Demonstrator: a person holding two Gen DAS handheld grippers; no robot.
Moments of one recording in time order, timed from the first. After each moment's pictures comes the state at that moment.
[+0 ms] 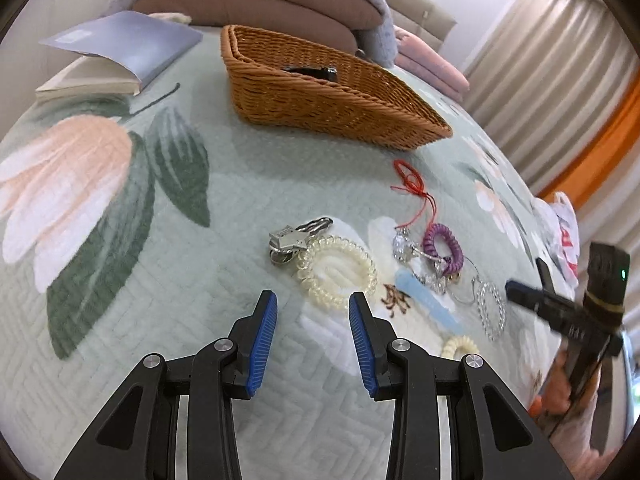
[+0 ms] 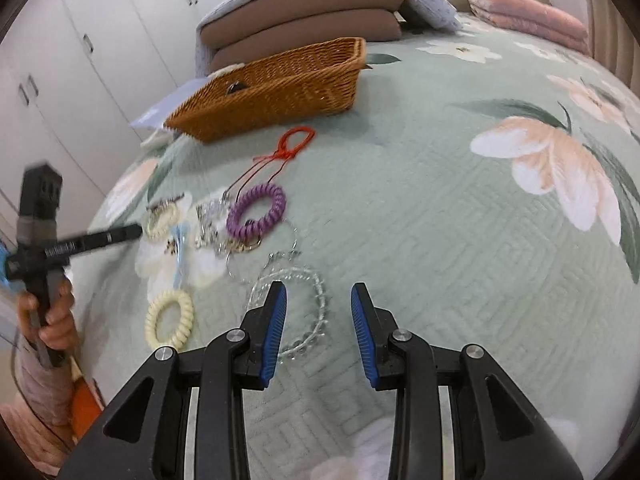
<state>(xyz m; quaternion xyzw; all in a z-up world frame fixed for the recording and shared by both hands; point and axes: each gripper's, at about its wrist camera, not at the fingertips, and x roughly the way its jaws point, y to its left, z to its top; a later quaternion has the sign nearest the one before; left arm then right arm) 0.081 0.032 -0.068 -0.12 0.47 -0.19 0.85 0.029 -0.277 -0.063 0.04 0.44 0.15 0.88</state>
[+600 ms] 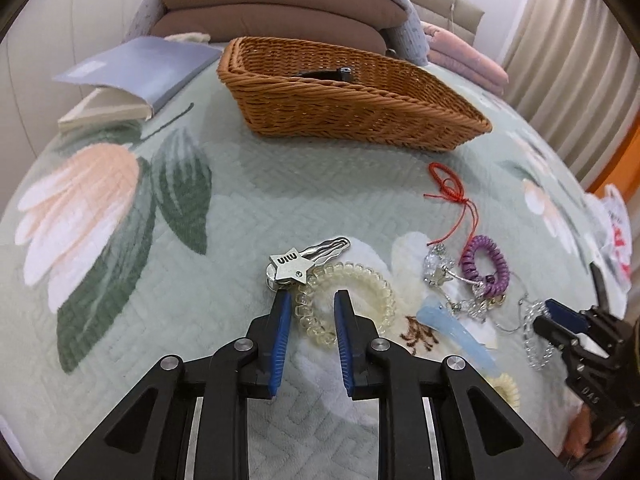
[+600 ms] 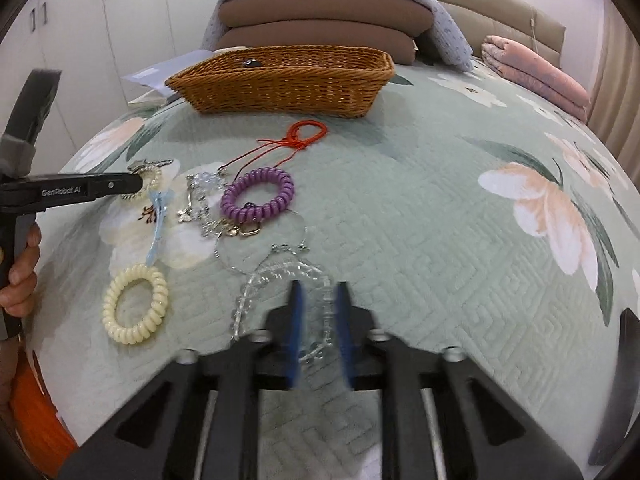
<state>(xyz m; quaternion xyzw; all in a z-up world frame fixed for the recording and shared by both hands) 0.096 -0.005 -0.072 -0.05 0.46 -0.10 0.88 0.021 -0.244 -0.072 -0.07 0.42 0.12 0.90</state>
